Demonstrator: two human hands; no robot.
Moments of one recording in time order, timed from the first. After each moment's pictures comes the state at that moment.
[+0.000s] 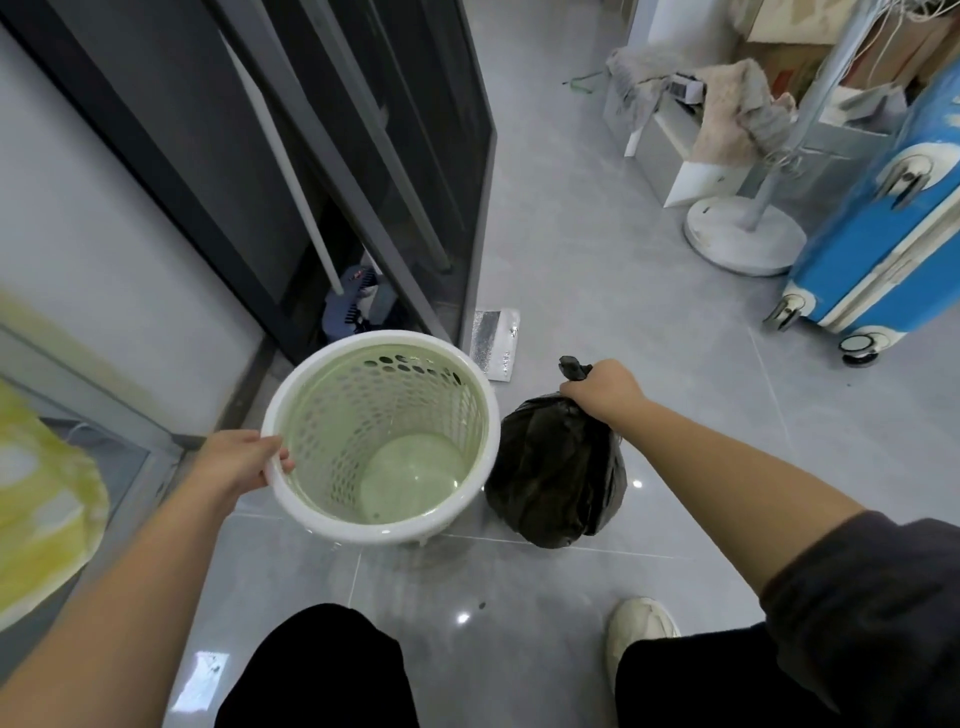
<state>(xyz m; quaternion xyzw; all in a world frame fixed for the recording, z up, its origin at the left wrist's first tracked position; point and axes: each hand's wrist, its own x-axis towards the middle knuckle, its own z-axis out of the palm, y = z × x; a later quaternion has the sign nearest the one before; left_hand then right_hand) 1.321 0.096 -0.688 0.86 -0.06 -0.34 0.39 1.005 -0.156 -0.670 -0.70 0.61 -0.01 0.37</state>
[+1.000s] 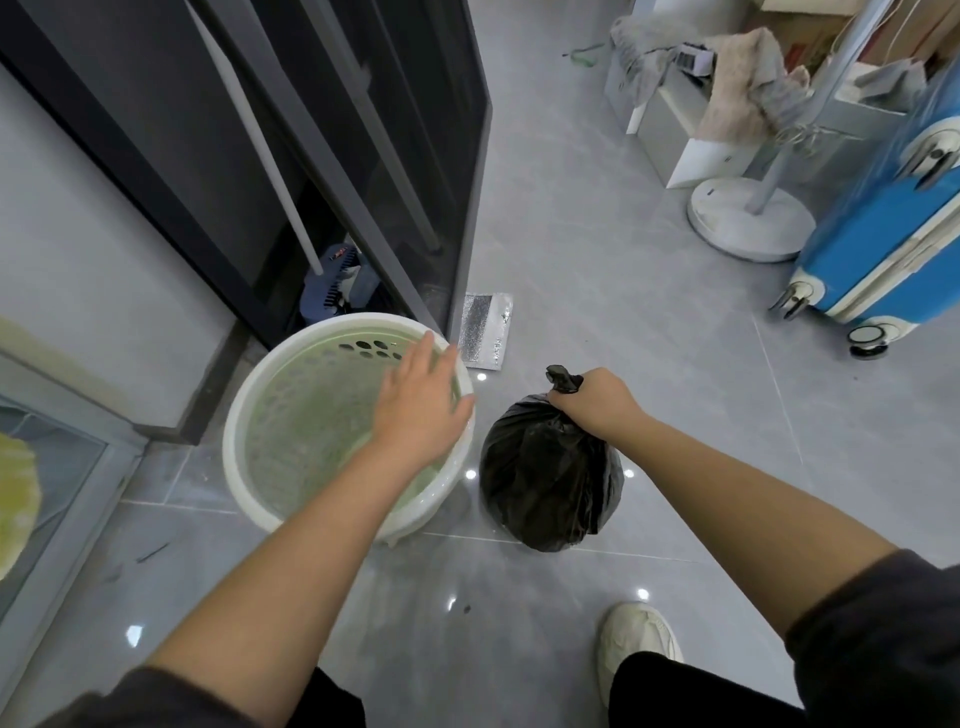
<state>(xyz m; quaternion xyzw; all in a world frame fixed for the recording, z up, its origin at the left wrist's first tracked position) 1.178 -0.035 -0.700 0.83 -0.54 -0.12 0.11 0.999 -0.159 -0.706 -0.73 0.57 0.00 0.38</state>
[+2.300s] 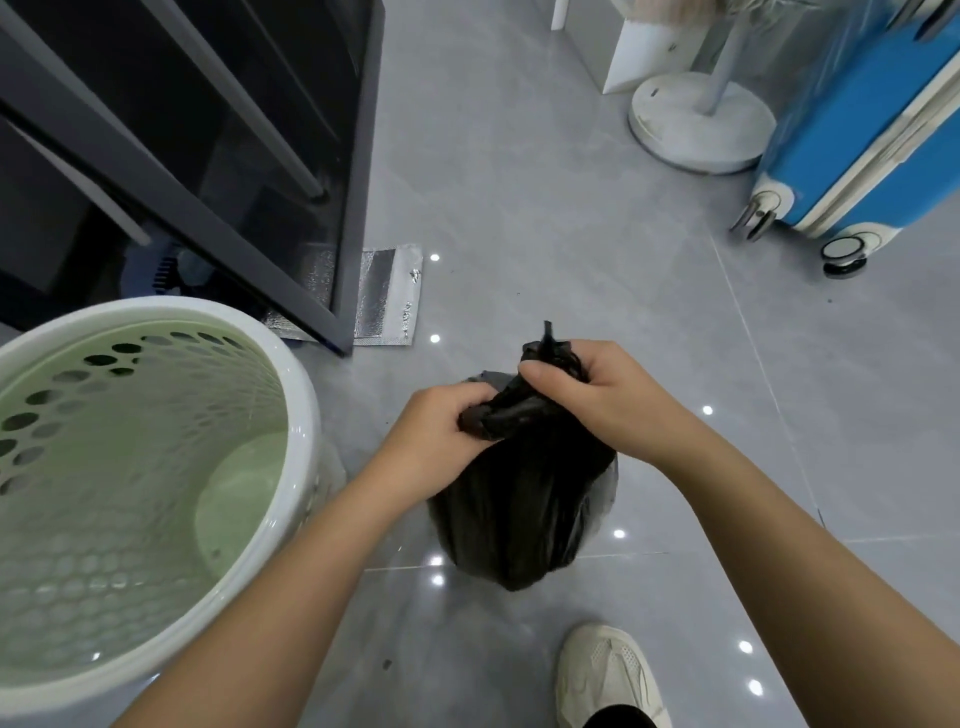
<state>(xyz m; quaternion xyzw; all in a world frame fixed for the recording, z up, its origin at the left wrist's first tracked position) 1.084 -0.119 -0.790 0.63 -0.54 -0.42 0.36 0.919 -0.195 -0.725 -0.70 0.40 -0.16 0.56</state>
